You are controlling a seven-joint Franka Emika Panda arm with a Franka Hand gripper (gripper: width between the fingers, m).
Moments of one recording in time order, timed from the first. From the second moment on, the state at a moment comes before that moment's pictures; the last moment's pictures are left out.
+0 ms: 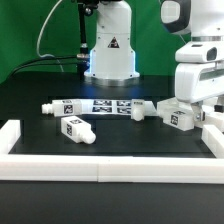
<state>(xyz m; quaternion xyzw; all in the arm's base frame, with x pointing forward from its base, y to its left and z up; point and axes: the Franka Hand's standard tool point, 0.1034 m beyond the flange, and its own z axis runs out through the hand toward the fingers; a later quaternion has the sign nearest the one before) 0.443 0.183 0.016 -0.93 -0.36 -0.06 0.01</state>
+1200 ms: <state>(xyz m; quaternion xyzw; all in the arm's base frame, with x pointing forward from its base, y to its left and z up) 0.446 0.172 0.015 -0.92 -0.40 -0.05 0.01</state>
